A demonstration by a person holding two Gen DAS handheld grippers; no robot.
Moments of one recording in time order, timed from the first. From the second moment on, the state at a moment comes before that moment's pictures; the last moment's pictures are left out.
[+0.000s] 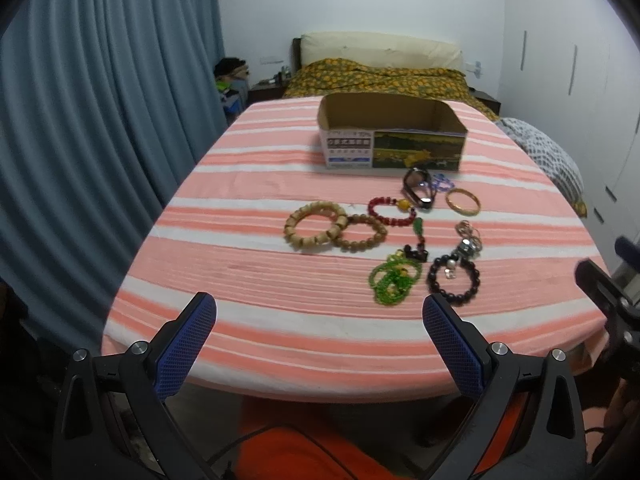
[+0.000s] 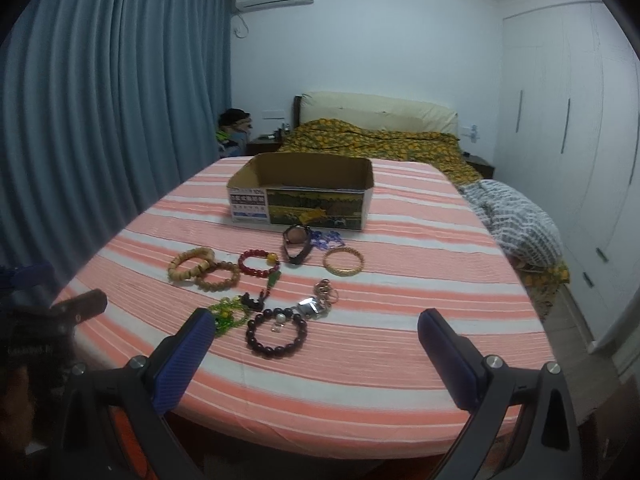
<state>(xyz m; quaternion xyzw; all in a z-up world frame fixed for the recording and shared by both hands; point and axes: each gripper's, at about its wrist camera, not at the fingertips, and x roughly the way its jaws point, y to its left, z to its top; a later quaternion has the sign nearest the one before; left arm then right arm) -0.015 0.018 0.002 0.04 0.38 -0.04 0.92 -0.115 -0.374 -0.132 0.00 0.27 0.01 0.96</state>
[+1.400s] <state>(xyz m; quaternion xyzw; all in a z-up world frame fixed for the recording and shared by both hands) 0.187 0.053 -0.122 0.03 0.50 -0.04 0.87 0.153 -0.435 -0.246 -0.03 0.44 0.03 0.90</state>
